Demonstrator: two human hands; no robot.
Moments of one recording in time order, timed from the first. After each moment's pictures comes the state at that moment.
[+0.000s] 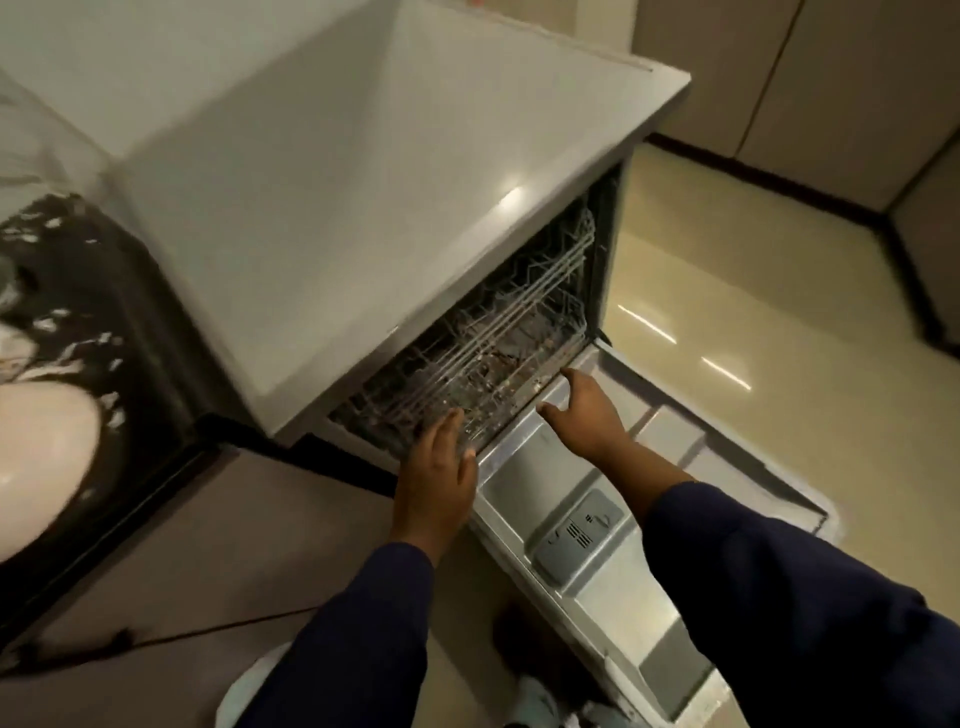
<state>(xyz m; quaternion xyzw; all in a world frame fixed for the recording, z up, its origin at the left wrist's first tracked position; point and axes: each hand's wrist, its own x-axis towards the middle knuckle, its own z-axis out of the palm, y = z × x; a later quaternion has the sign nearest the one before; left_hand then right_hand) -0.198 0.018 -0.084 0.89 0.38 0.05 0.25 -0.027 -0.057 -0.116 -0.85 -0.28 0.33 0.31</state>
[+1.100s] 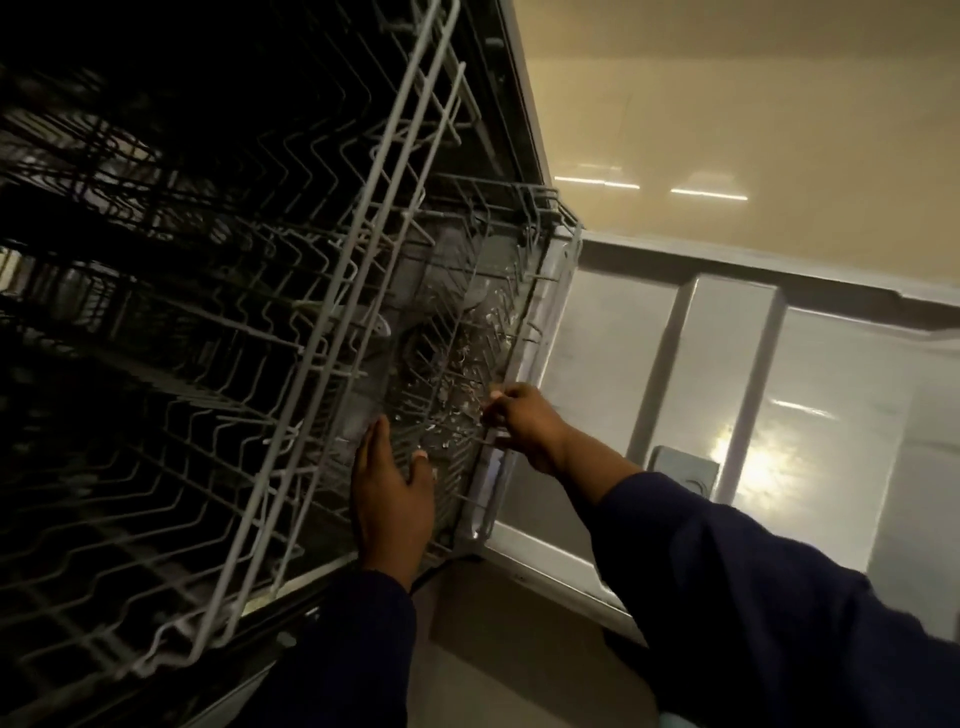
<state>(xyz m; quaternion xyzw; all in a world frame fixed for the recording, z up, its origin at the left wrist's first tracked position) -0.104 0.159 -0.346 0.86 0.44 -0.06 0.25 0.004 0.073 -0.420 -0.57 0.16 0.52 0.62</state>
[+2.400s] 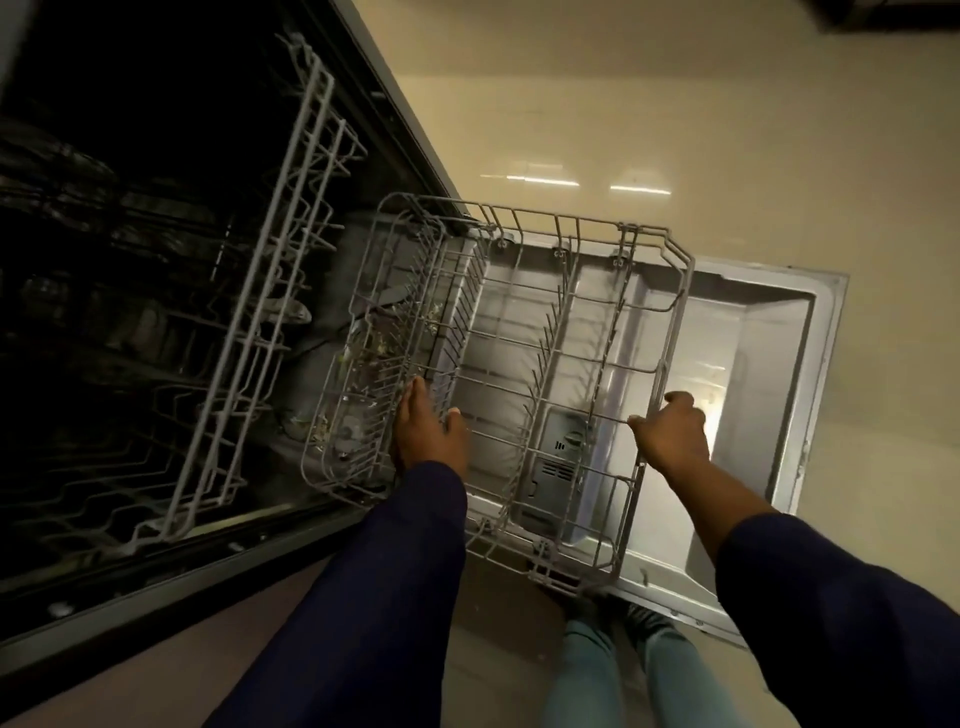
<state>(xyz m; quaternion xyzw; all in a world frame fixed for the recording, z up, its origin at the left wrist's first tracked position) -0.070 0.009 -0.309 0.85 0.42 -0.10 0.28 -0.012 -0.201 -0.377 -0.82 0.24 0.37 0.36</state>
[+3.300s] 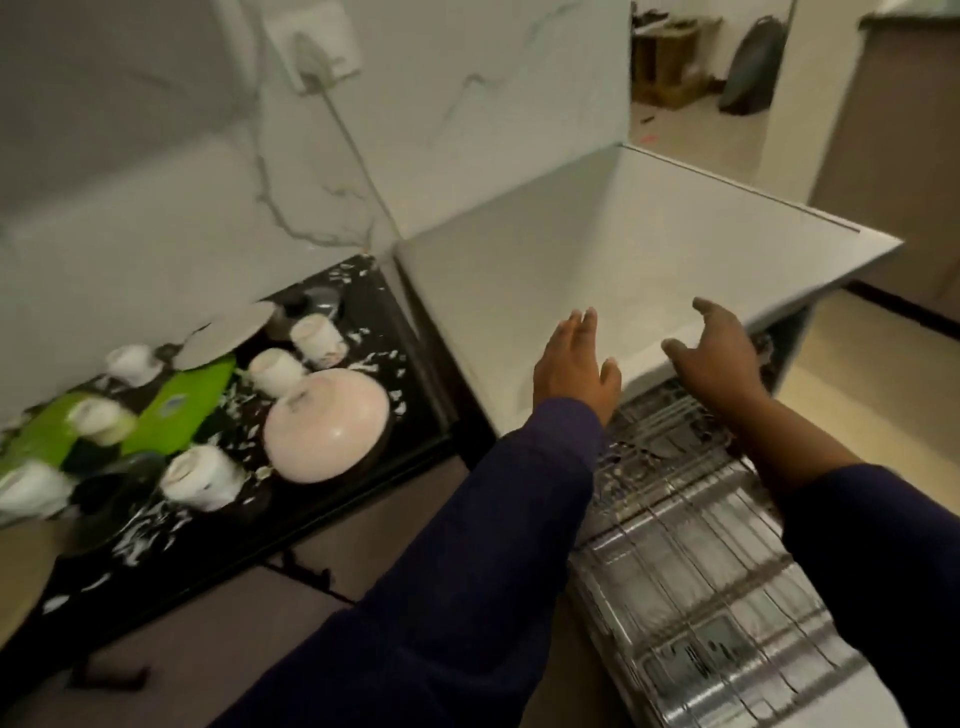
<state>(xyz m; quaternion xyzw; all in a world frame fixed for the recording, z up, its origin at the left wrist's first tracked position) -0.182 0.089 0.073 0.87 0.42 0.18 0.20 -0.051 0.026 0.064 -0.83 -0.35 0.13 0.41</state>
